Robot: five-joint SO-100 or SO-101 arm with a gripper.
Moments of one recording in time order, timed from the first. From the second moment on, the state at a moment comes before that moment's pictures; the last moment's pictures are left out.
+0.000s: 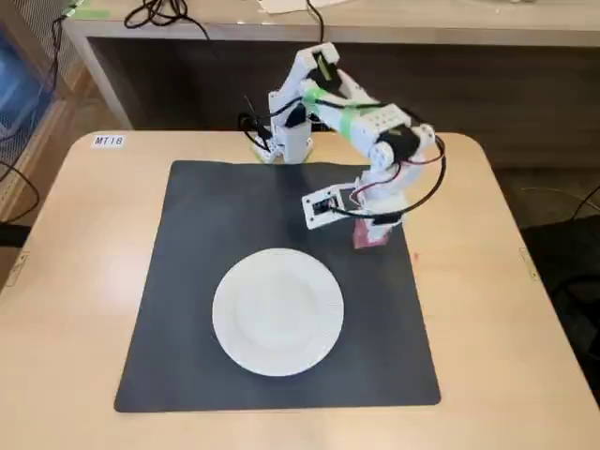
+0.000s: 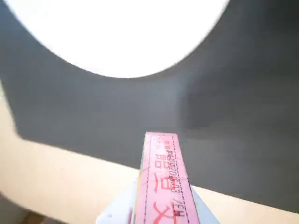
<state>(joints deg) -23.6 70.5 48.4 97.3 15.3</state>
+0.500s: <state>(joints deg) 1.4 53.7 28.6 97.2 -15.9</state>
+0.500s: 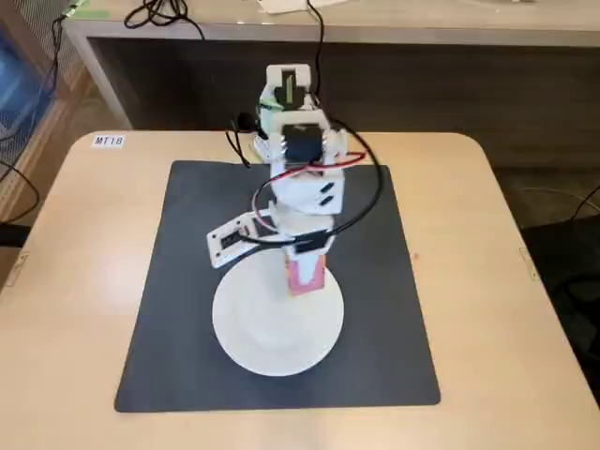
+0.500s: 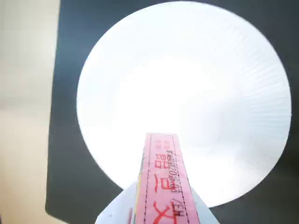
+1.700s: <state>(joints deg) 2.7 45.3 34.6 97.1 -16.3</state>
